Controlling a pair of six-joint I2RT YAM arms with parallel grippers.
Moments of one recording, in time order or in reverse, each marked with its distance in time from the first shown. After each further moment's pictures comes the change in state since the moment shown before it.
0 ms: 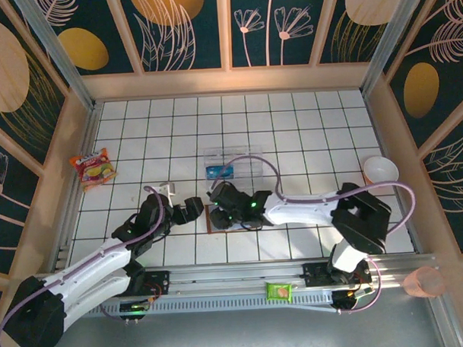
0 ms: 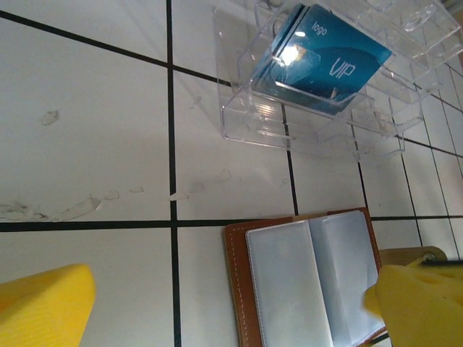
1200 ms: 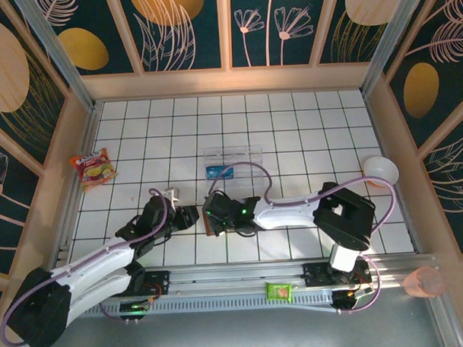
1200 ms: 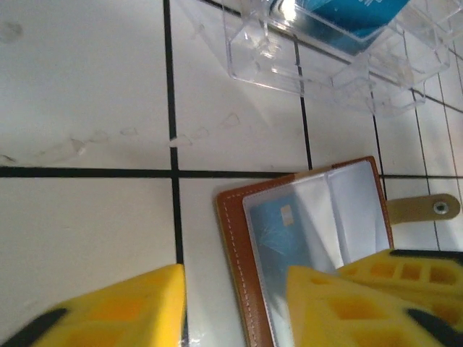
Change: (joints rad) left arm 0.005 0.102 -0.039 0.067 0.128 -0.001; right arm 0.027 0.061 -0.005 0.048 0.062 0.137
